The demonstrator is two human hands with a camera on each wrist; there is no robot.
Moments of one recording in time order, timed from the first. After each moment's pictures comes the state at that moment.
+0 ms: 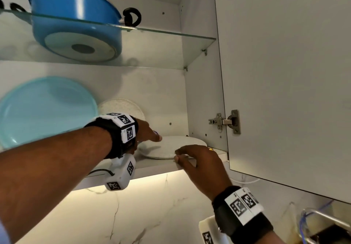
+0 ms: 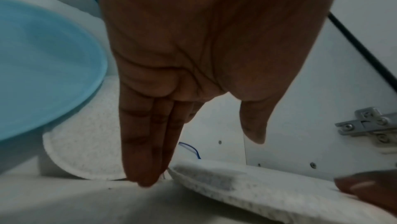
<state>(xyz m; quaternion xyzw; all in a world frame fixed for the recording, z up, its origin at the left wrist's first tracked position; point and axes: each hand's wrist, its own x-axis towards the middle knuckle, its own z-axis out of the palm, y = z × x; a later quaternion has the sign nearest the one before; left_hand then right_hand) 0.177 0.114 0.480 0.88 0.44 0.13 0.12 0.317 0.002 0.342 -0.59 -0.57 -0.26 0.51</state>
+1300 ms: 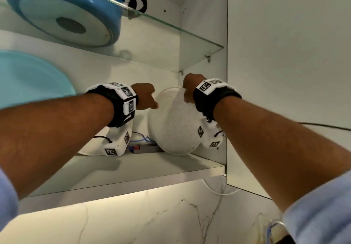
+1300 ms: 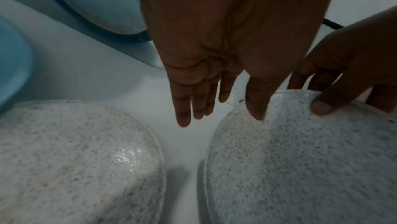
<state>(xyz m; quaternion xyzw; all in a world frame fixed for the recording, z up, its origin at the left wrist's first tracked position) 0.214 0.178 0.554 0.91 0.27 0.32 -0.01 0.348 0.060 0.584 -0.83 -0.40 -0.34 0.17</state>
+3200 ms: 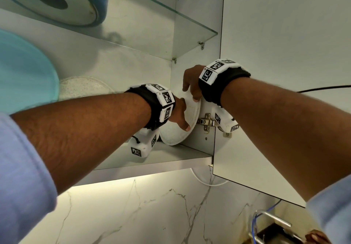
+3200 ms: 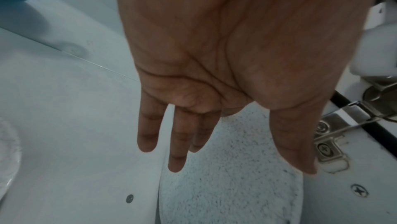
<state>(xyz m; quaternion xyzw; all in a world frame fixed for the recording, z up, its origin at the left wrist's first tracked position) 0.285 0.091 0.514 0.96 0.23 0.12 -0.13 0.363 0.034 0.591 -0.84 -0.41 -0.34 -0.12</state>
